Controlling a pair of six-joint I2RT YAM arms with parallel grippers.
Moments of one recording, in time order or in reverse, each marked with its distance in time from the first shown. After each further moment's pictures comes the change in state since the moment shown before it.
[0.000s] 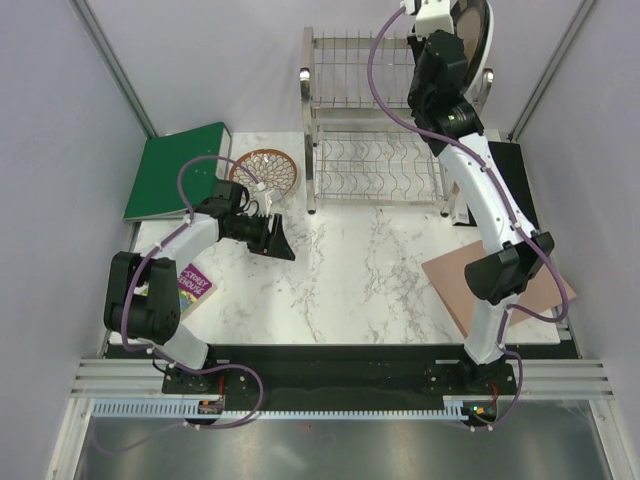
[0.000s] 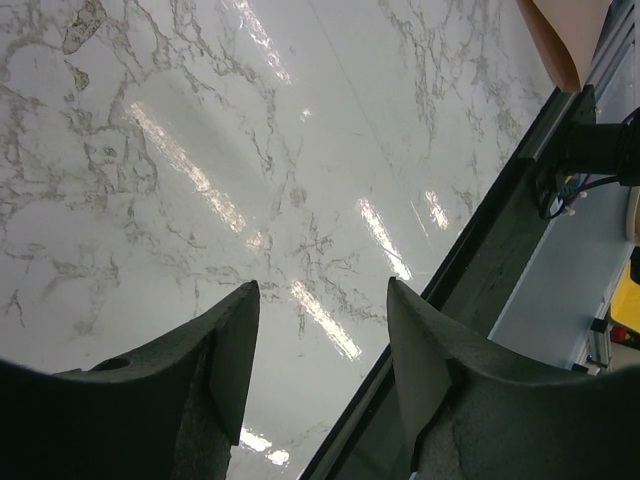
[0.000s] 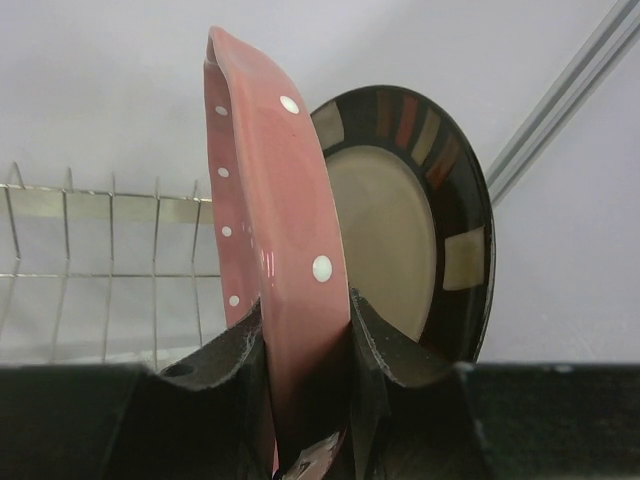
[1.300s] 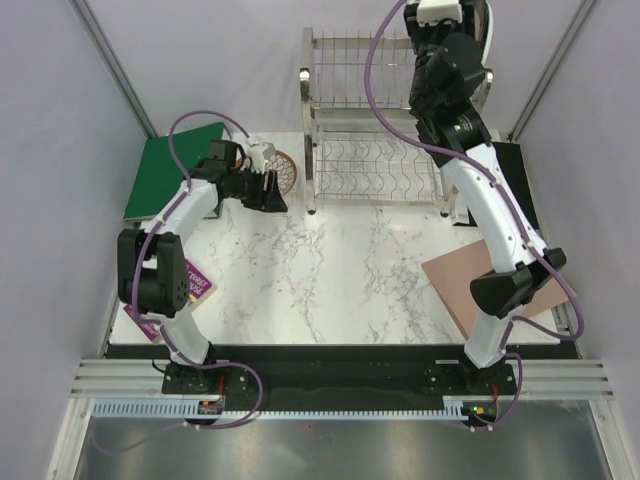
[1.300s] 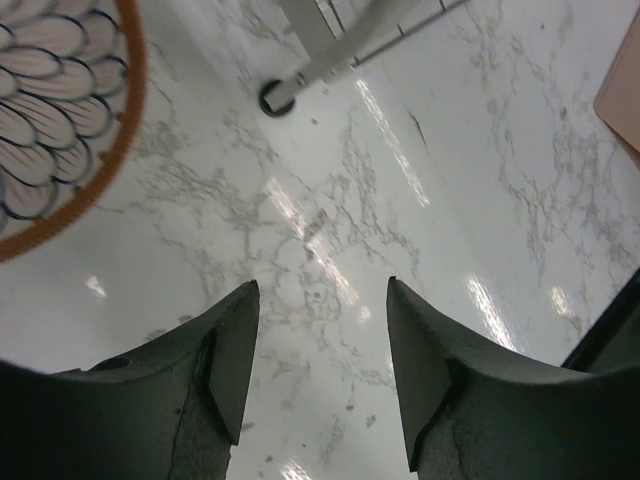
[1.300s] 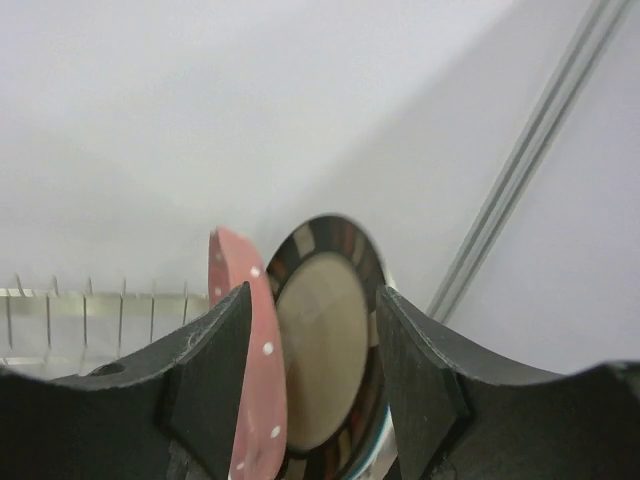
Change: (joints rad) left arm 0.042 0.165 0.334 0.014 -0.192 0.042; right arm 0.072 -0.064 -0.001 0.149 -0.007 -0.143
